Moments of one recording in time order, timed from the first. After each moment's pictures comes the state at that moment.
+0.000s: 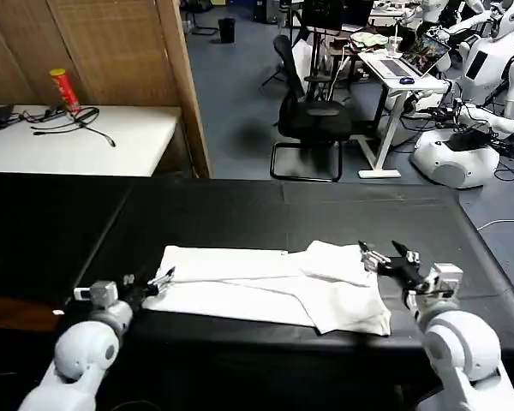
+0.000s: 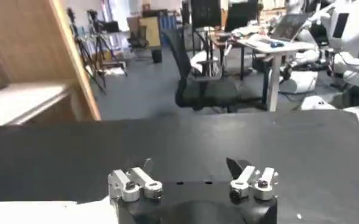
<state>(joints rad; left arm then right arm) 1.30 -1.11 -0.54 -1.87 -0.57 0.52 -0.06 -1.31 1.13 0.66 2.21 0.64 -0.63 0.16</state>
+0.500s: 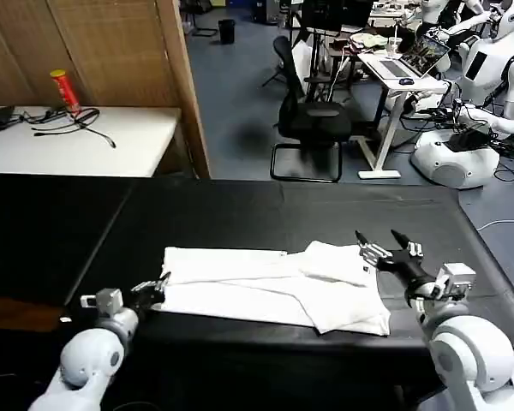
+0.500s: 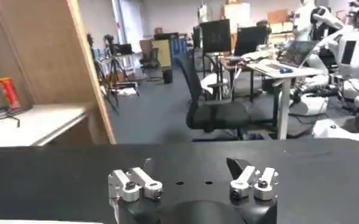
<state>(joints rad) 1.30 -1.13 -0.54 -1.84 -0.64 0.59 -0.02 -1.30 1.13 0.66 2.28 0.66 -0.63 0.16</state>
